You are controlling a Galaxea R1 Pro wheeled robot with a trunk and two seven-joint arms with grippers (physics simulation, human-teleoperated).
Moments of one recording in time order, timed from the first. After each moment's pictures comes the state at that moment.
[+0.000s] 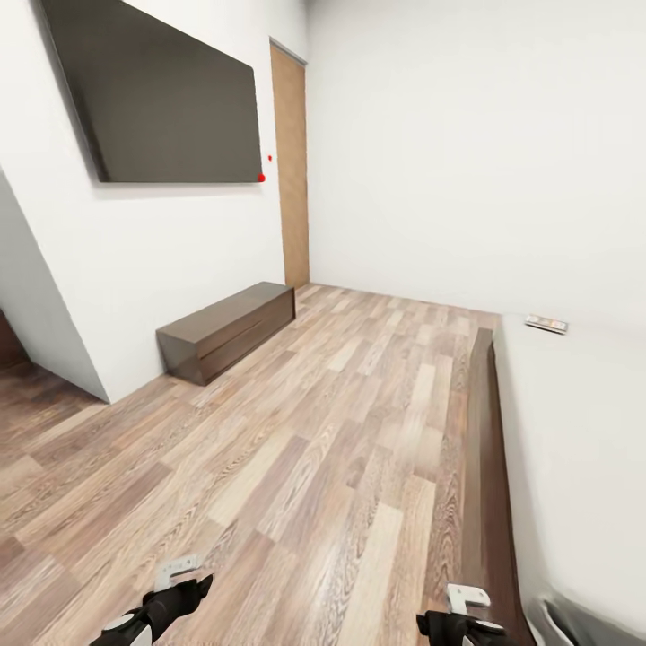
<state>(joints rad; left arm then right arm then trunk) -0.48 0.13 0.01 -0.19 0.26 -0.10 -0.19 -0.48 -0.03 0.00 -0.16 -0.13 0.08 0.04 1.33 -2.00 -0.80</state>
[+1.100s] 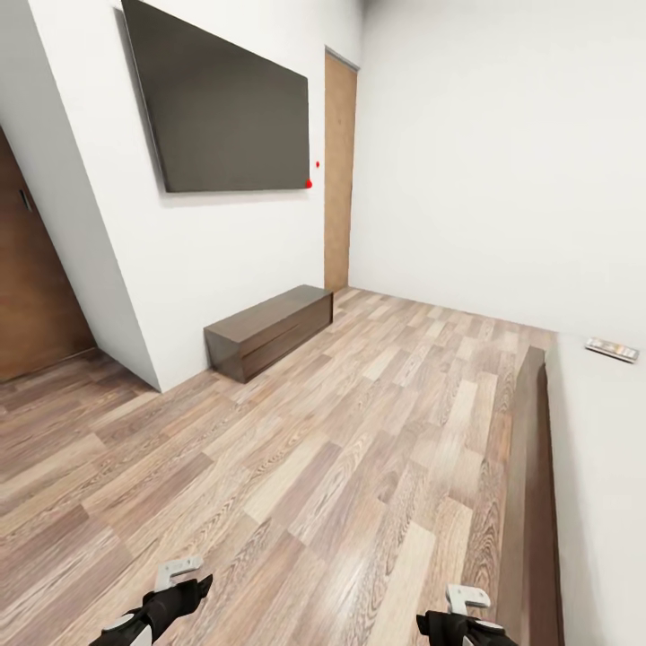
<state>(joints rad) -0.48 0.13 0.01 -0.19 0.27 -0.10 -0.19 -0.48 -0.03 0.00 -0.16 -0.13 0.08 0.04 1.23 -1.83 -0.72</state>
